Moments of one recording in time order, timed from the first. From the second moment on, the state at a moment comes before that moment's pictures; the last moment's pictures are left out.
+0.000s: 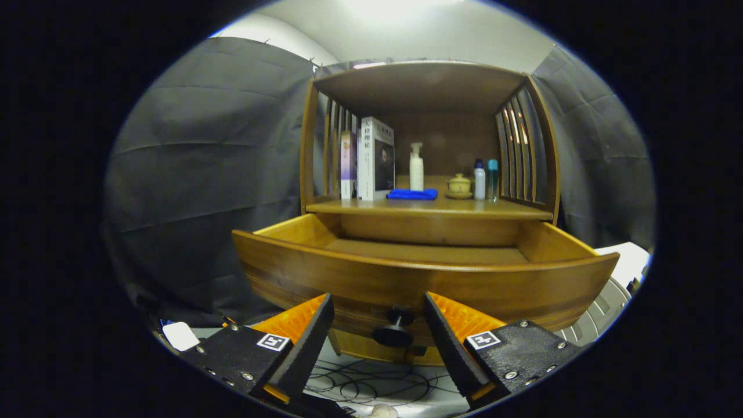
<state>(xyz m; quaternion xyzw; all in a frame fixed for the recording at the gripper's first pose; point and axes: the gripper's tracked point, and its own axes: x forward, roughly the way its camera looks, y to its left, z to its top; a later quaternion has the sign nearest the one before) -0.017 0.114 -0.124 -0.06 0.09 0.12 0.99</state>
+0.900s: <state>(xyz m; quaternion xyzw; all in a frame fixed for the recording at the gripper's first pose) 0.103 0.073 -0.078 -0.01 0.18 0.11 0.98</state>
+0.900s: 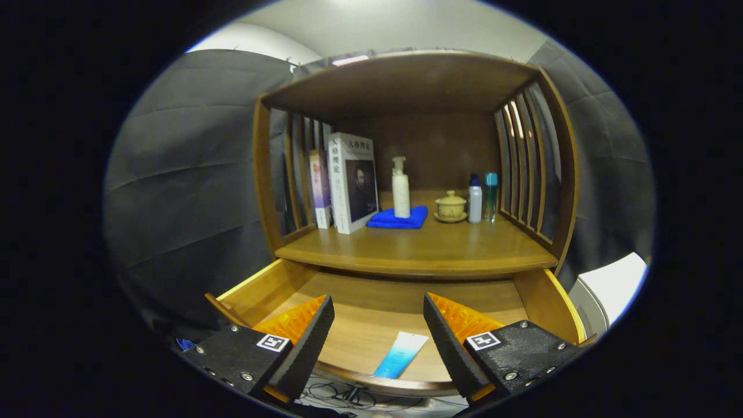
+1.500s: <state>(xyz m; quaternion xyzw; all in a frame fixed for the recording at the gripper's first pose) 0.117 0.045 -0.195 -0.03 0.45 0.10 0.89</state>
